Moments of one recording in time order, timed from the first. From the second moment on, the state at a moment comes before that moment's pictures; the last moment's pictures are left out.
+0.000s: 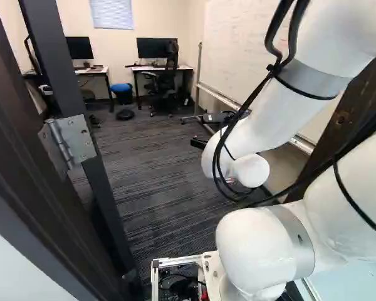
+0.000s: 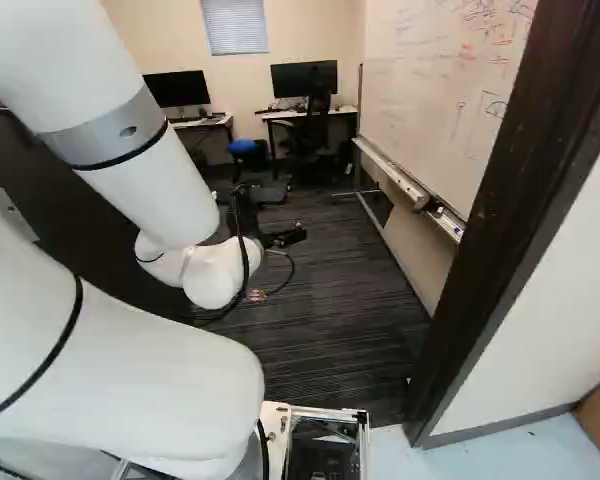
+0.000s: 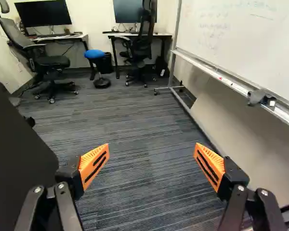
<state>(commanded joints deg) 0.0 16.0 -5.0 0.0 50.0 0.0</state>
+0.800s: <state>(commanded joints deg) 0.0 16.0 -5.0 0.0 50.0 0.0</state>
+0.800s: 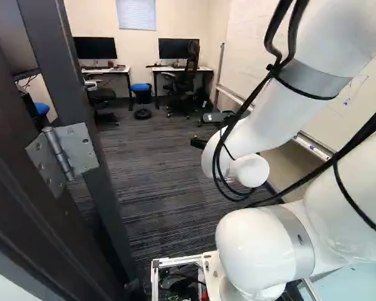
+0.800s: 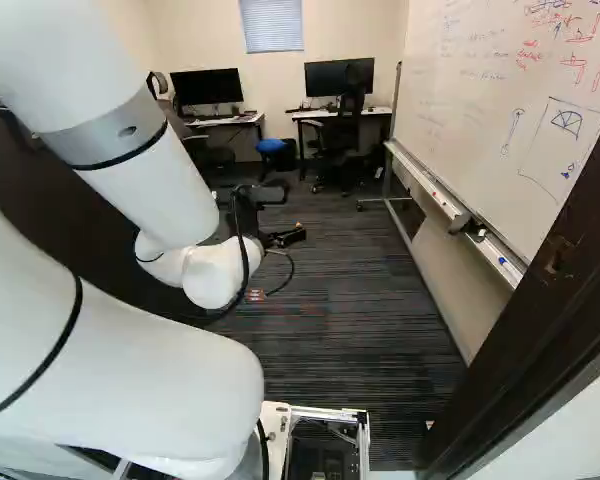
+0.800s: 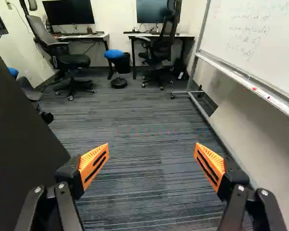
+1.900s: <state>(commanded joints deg) 0.0 16.0 -5.0 0.0 50.0 0.0</state>
